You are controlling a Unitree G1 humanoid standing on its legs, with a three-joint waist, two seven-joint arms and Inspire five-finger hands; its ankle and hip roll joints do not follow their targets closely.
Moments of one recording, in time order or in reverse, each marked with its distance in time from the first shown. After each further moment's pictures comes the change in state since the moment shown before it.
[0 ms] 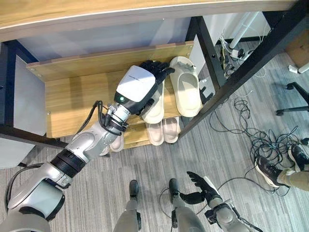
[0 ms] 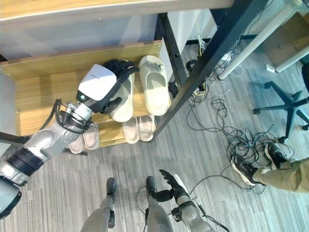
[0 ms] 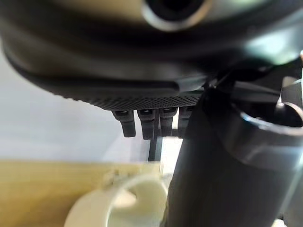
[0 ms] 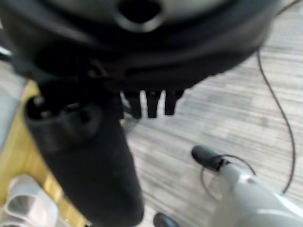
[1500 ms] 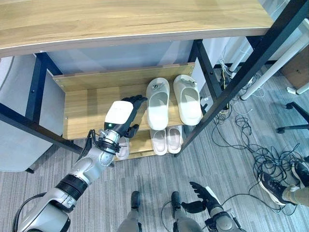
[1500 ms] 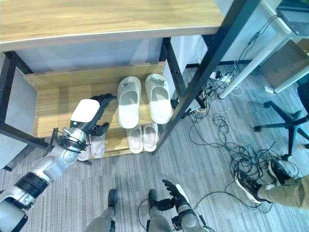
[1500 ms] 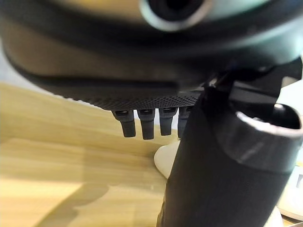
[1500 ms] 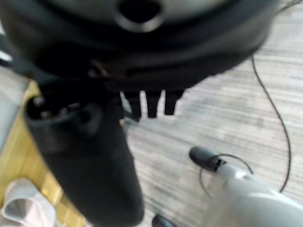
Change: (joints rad) left arm 0.255 -0.128 0.092 0.174 -0.064 0.041 -0.005; right arm 0.042 0.038 -0.012 0.066 -0.010 0.039 0.000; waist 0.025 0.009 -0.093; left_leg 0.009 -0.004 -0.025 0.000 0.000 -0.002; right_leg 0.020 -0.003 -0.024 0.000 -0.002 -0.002
